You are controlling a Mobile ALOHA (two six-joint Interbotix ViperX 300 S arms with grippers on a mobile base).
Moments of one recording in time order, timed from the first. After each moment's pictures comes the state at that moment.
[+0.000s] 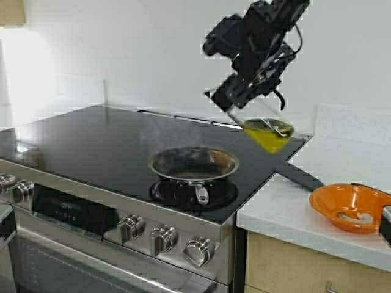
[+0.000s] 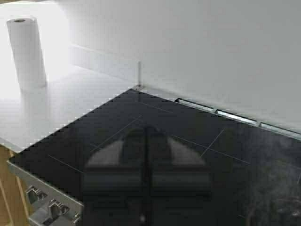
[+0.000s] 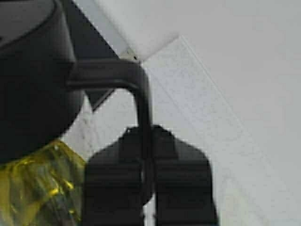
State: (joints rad) left arm -0.01 -0.98 1.22 0.00 -0.29 -0.03; right arm 0.58 0.59 0.25 1.17 -0.92 -1.56
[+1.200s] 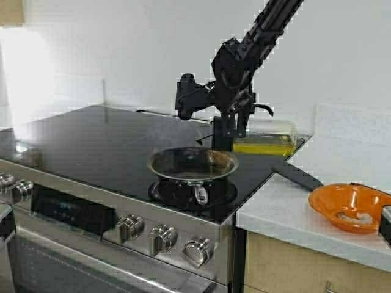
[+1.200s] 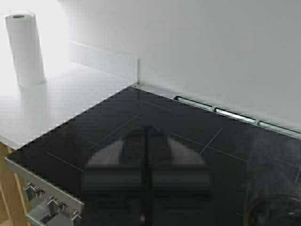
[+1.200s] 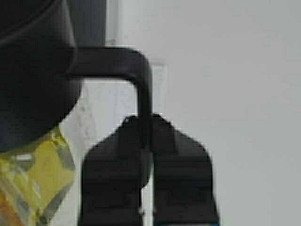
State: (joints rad) left arm -0.01 -0.98 1.22 0.00 -0.28 -0.04; right arm 0.62 0.80 0.05 1.18 -0.98 -2.26
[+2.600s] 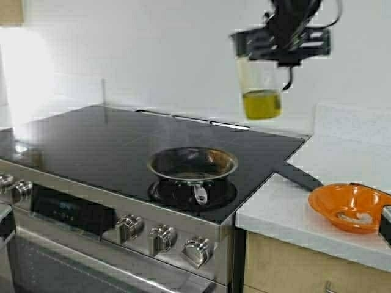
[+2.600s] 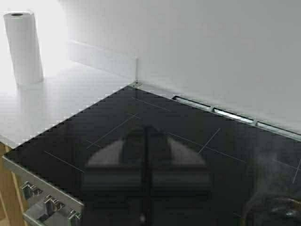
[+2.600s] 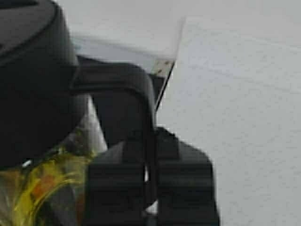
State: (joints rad) left arm -0.01 -0.98 1.22 0.00 -0.28 -0.05; right arm 0.50 0.25 0.52 1.10 -0.82 -0.80
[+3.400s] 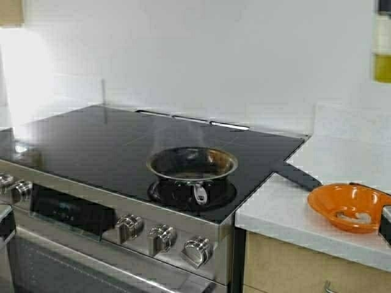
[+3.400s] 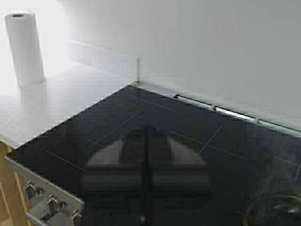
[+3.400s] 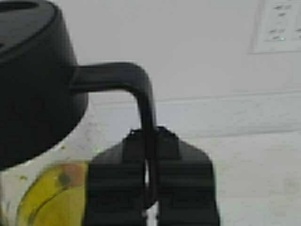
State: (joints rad) left arm -0.01 -0.98 1.22 0.00 -0.28 -0.03; right arm -0.22 0.11 0.56 0.61 -0.56 -0.42
